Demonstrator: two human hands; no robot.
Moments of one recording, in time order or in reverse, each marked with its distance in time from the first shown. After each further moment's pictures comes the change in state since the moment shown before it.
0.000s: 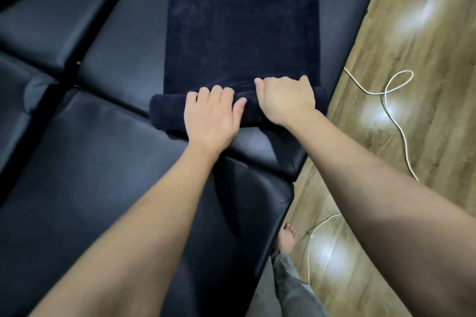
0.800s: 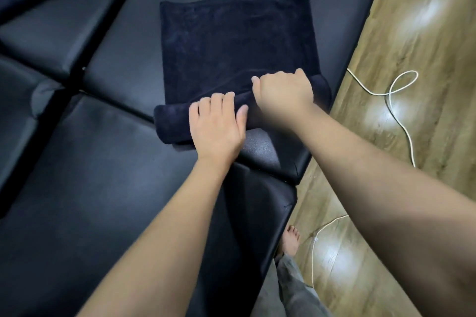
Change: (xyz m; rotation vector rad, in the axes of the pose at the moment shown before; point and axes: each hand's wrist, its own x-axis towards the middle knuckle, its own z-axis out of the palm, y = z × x) left_hand -0.014 0.010 -0.006 -0.079 -0.015 -0.105; right_hand 0.015 -0.003 -0.008 -0.039 0.024 -0.071
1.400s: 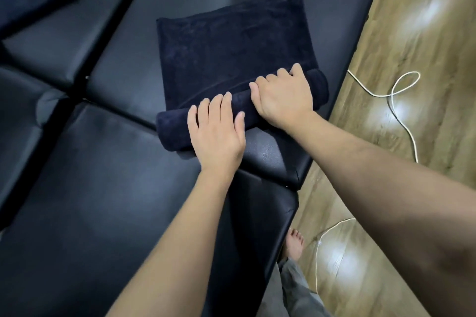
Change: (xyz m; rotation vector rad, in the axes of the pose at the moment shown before) left_hand -0.004 0.005 0.001 -0.035 -0.032 -0.073; right_hand 0.003 0.008 0.020 -0.095 0.388 -0.095
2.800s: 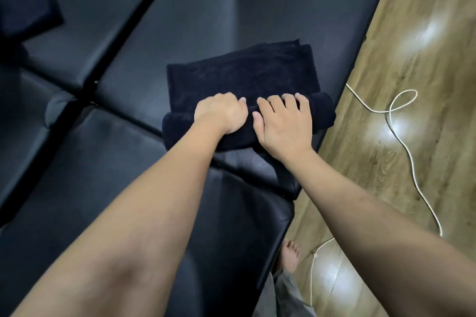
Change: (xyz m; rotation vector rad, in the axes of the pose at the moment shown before) left_hand 0.091 0.007 -0.028 -0.050 -0.584 -0.037; right_hand -0.042 -0.009 0.006 0.104 0.196 0.070
